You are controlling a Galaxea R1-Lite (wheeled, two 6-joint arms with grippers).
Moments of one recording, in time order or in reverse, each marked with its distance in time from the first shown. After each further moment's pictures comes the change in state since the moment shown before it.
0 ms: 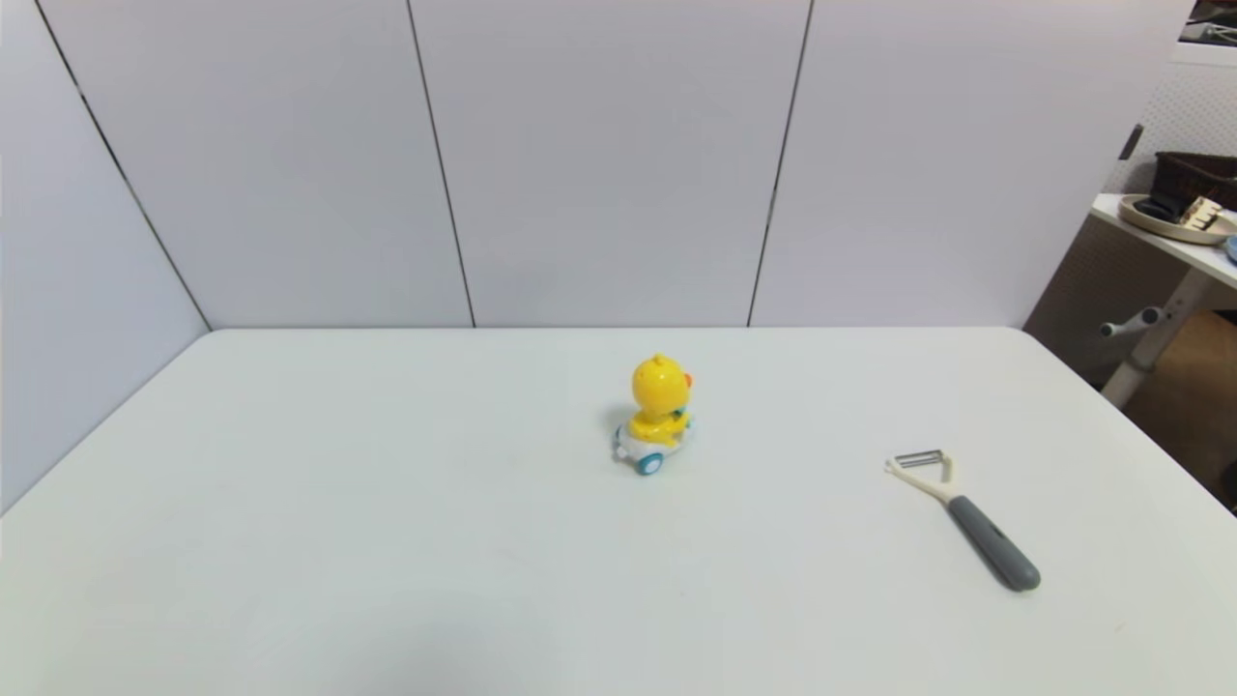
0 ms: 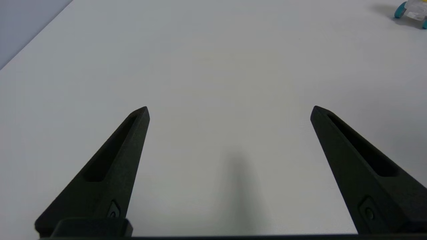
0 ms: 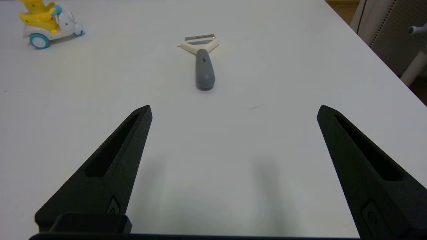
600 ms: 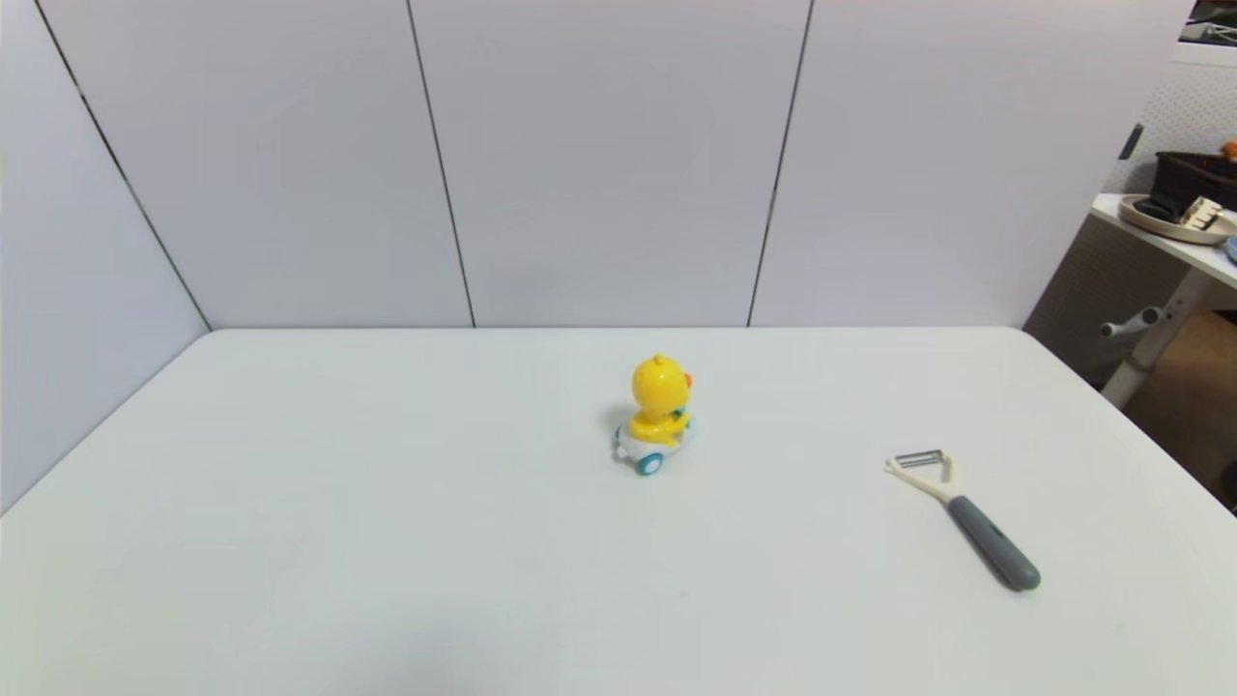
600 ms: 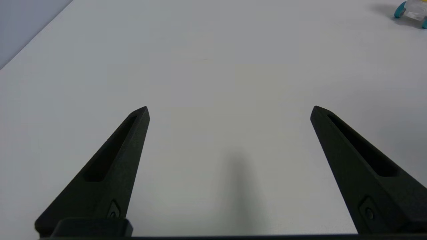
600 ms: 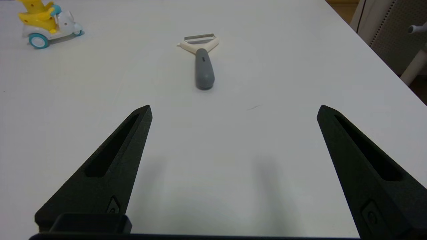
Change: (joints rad) left arm 0.000 0.000 0.000 0.000 -0.001 0.000; right arm 0.000 0.000 0.000 0.000 -0.001 0.000
